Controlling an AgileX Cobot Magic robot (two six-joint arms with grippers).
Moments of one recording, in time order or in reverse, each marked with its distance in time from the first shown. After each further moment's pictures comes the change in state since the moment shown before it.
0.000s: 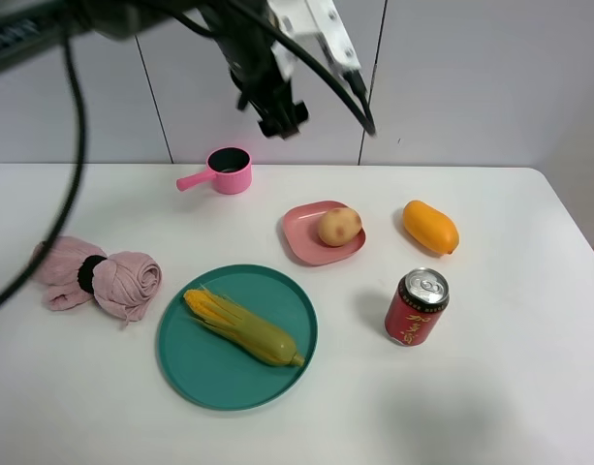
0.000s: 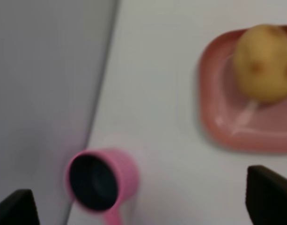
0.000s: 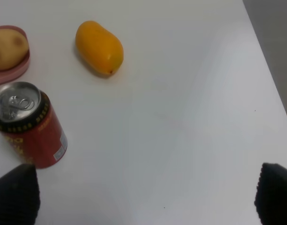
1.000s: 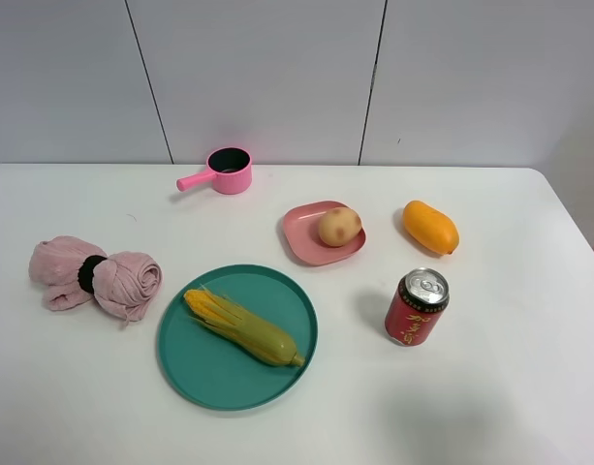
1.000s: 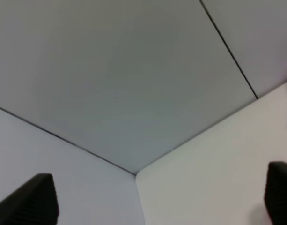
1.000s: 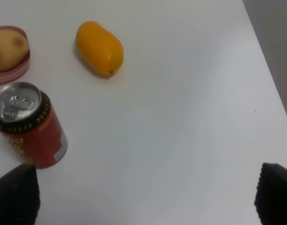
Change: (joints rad) left arm 0.847 -0.991 0.270 -0.422 0.211 0.280; right arm 0.000 0.000 0.000 0.000 0.000 0.000
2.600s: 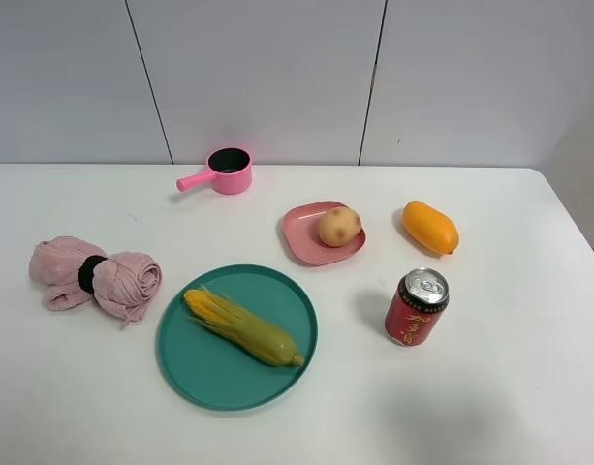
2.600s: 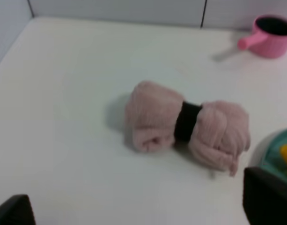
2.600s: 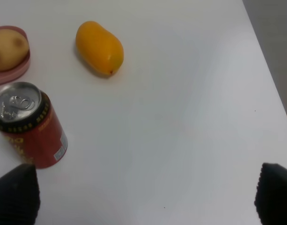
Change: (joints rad) left arm 0.000 -1.020 1.249 0.115 -0.157 -0.764; right arm 0.000 0.000 0.000 0.000 0.000 0.000
